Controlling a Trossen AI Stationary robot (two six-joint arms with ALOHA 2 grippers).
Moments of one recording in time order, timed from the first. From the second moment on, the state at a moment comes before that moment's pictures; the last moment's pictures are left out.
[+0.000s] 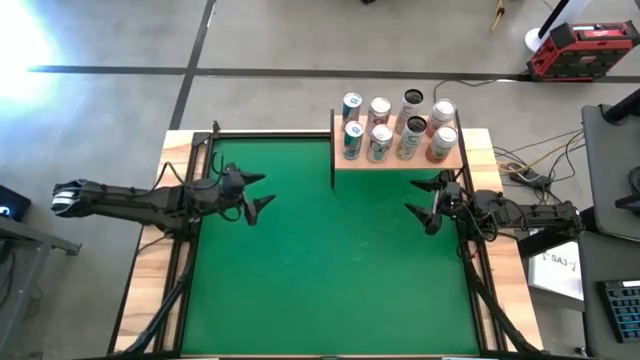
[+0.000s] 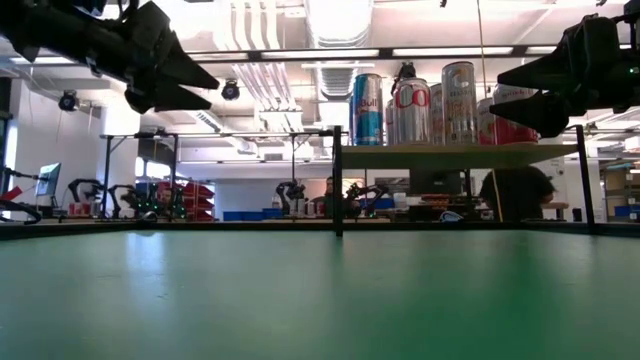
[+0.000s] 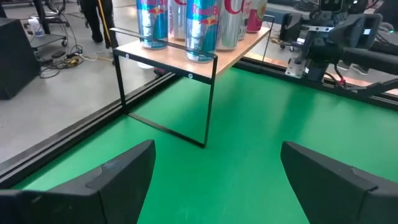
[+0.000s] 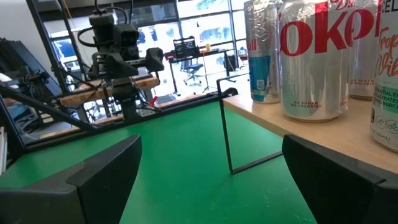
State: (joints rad) left arm 0.01 0.72 0.40 0.05 -0.43 -0.22; right arm 0.00 0.03 0.02 0.03 0.31 0.16
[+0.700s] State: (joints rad) left arm 0.01 0.28 0.01 0.31 -0.43 -0.22; right arm 0.00 0.03 0.02 0.03 0.31 0.16
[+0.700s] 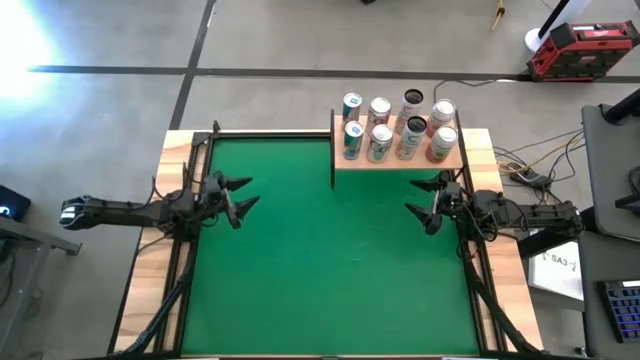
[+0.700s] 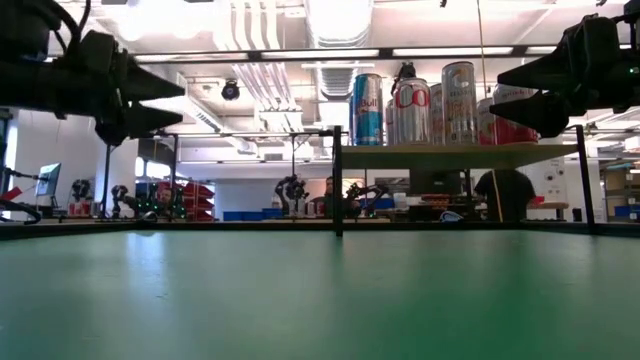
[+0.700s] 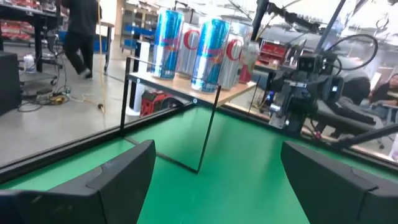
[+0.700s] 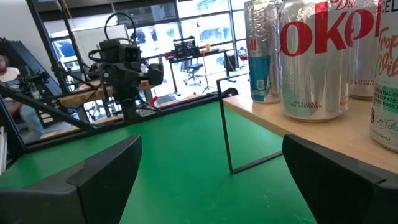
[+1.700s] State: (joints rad) left arm 0.01 0.05 0.02 0.16 -0.44 -0.01; right arm 0.00 0.03 0.02 0.03 0.31 0.16
